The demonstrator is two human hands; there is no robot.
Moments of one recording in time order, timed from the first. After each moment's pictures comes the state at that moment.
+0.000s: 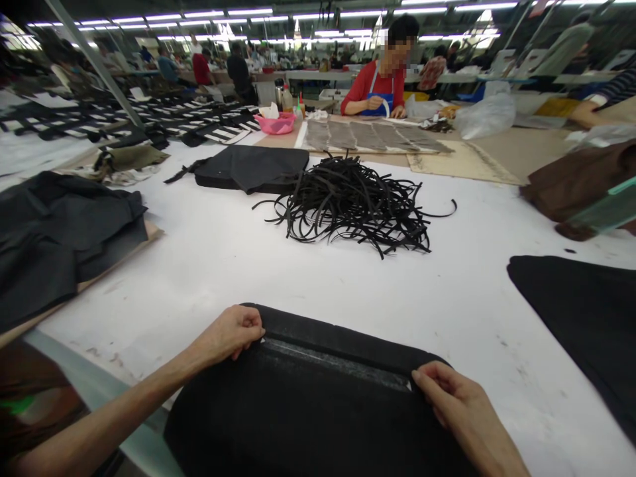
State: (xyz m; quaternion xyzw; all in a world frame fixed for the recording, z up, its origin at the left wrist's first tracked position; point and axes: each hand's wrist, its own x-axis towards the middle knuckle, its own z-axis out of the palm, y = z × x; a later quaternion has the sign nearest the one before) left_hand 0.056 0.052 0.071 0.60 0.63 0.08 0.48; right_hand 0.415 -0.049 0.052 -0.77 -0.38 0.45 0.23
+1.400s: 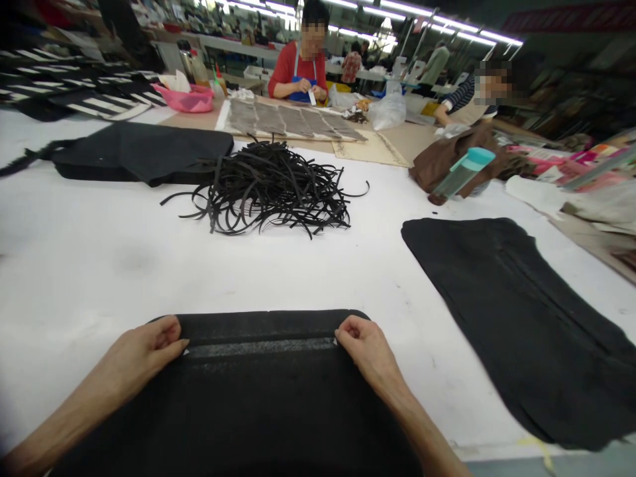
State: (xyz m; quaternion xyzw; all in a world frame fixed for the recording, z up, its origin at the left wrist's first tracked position) left_hand 0.055 0.051 0.070 0.73 0.62 -0.03 0.27; right_hand 0.399 -0.048 0.064 -0.78 -0.43 0.39 0.24
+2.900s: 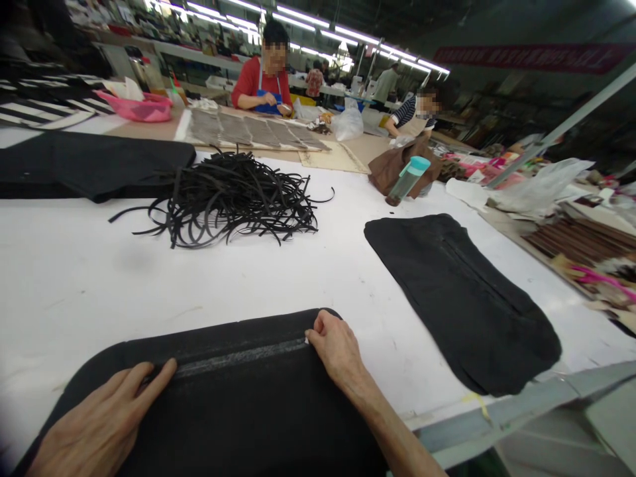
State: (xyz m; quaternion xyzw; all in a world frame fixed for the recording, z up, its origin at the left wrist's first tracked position) left_hand 0.060 0.000 0.044 0.91 0.41 -0.02 -0.10; right_hand 0.390 -0.047 0.072 -0.85 -0.45 0.25 0.13
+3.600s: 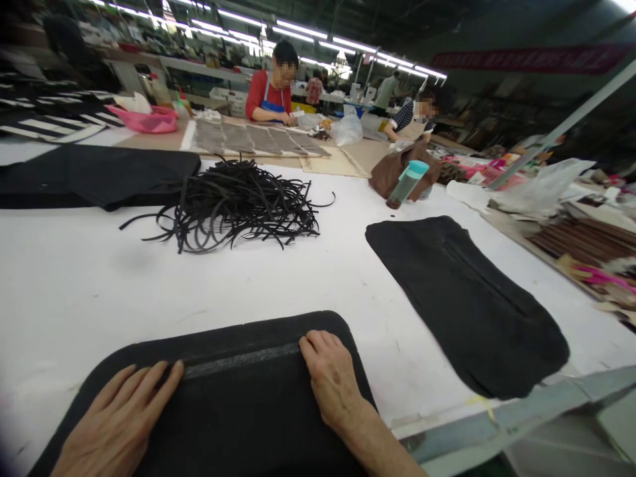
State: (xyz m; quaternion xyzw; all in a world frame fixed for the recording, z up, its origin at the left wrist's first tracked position) left_hand 0.063 -0.003 0.052 0.92 0.36 0.00 -0.15; right_hand 0.366 -0.080 0.064 -0.69 -0.71 0.04 0.13
